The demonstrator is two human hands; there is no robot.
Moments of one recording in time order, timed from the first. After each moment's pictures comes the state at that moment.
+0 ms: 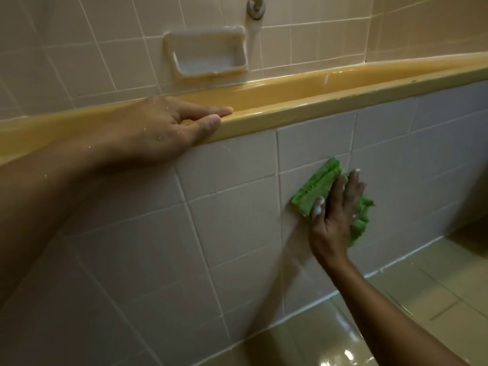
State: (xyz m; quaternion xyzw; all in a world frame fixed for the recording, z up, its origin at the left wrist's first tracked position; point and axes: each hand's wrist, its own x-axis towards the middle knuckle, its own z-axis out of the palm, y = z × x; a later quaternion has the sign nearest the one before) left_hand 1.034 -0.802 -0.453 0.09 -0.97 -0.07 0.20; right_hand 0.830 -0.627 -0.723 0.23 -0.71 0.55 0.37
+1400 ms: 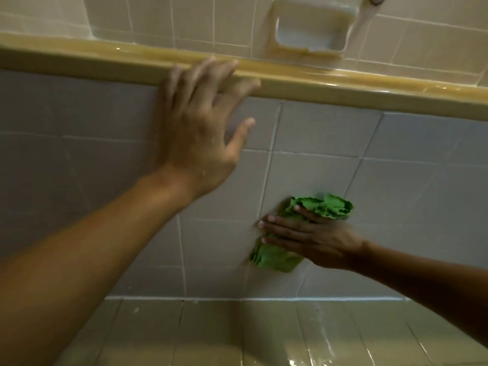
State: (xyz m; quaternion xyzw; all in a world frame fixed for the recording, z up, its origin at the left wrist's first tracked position) left_hand 1.127 -0.810 -0.567 0.18 -0.82 0.13 0.52; right_hand 0.867 -0.650 -0.713 0.78 -0.43 -0.15 0.44
